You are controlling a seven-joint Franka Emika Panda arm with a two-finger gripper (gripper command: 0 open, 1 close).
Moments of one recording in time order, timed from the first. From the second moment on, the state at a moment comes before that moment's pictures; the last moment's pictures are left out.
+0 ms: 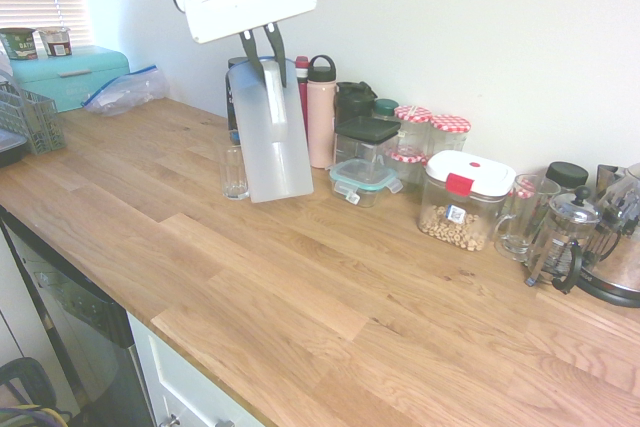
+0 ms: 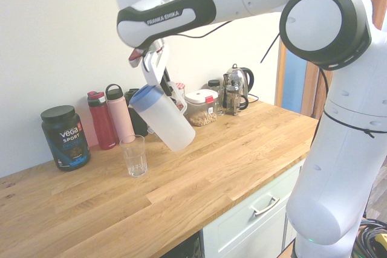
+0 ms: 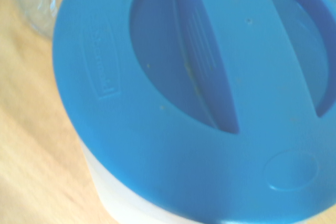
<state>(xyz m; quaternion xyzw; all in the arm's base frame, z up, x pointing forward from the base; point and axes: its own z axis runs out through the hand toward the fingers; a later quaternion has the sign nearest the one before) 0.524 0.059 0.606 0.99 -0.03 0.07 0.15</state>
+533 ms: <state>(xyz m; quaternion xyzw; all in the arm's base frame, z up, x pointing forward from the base) 0.516 -0.099 0.609 0.96 -0.24 0.11 0.03</state>
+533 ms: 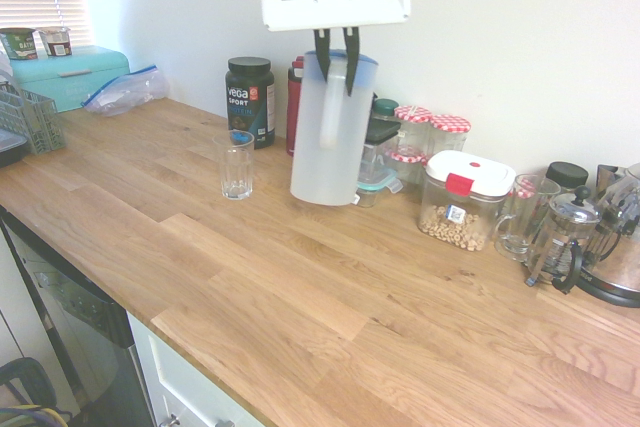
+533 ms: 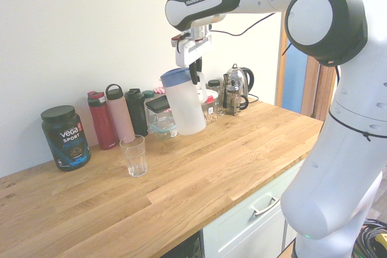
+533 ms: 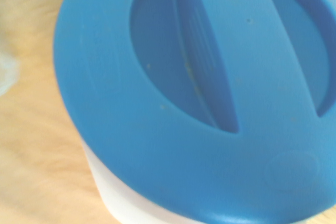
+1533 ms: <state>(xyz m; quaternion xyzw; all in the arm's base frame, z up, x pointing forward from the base) 0.468 -0.147 0.534 0.85 -0.44 0.28 -0.03</state>
